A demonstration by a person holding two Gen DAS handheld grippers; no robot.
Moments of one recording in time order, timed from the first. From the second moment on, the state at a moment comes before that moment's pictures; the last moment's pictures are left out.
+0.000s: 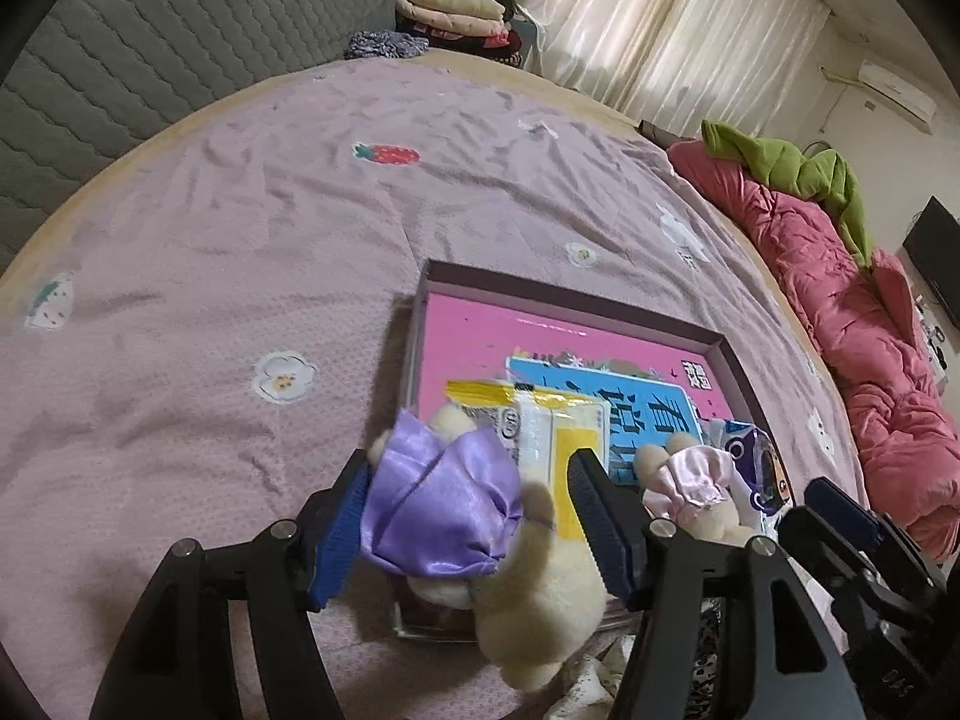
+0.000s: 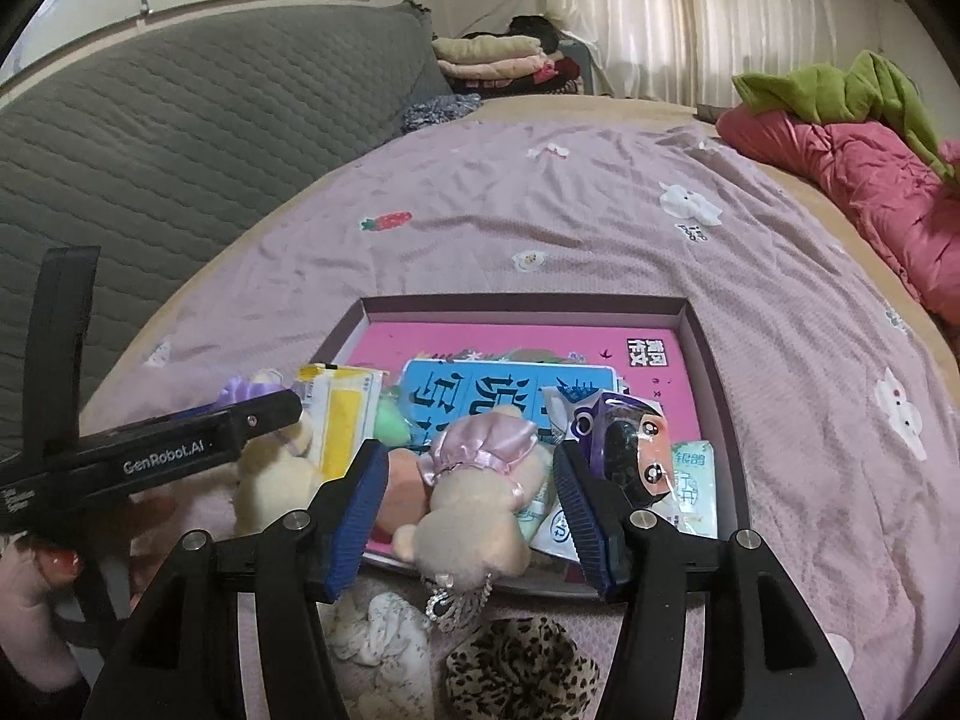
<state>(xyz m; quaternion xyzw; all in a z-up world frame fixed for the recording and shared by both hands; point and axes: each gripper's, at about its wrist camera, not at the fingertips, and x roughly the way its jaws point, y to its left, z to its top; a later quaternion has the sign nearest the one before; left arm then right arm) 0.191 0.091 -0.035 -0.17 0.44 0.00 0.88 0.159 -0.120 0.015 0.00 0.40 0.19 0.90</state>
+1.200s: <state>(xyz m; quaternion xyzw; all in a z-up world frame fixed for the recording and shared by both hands) 0.116 0.036 0.013 -0.10 0.43 -0.04 0.89 0.080 -0.177 0.026 -0.01 0.40 0.15 0.90</state>
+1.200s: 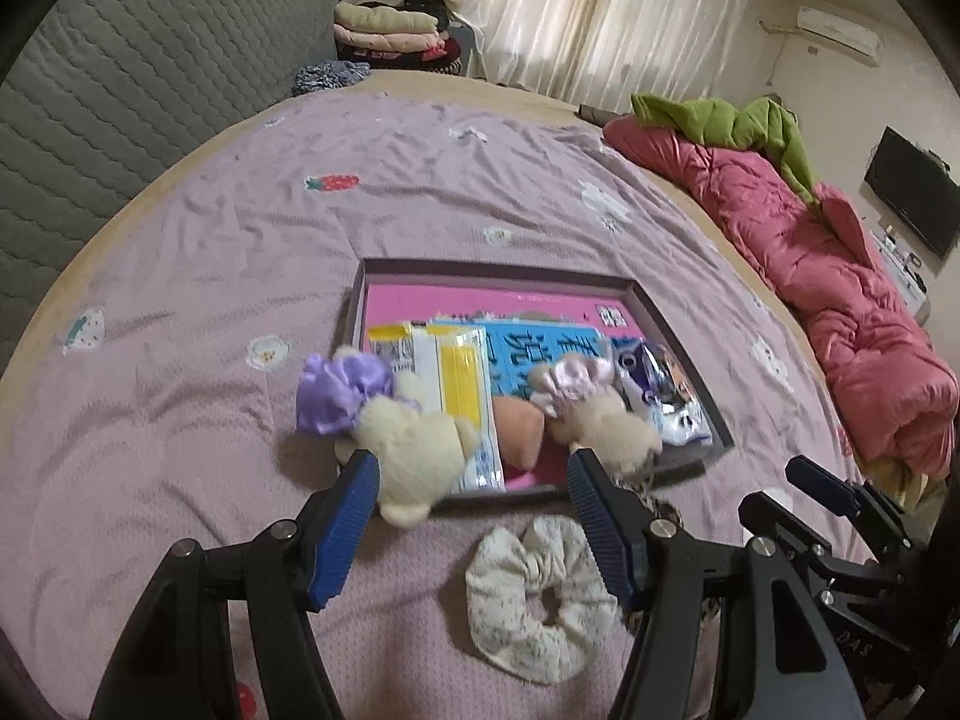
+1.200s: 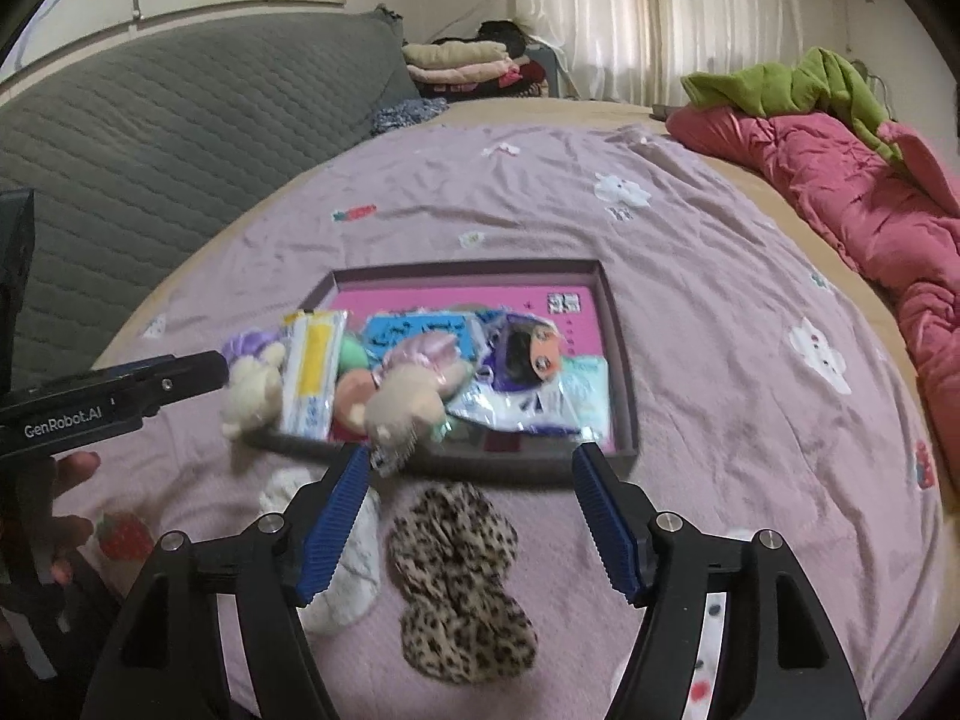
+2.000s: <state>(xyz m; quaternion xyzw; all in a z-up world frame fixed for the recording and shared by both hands) 0.089 0.001 -0.042 -0.10 0.51 -0.08 0.85 0.053 -0.183 -0.022 -0.03 0.46 0.16 0.87</state>
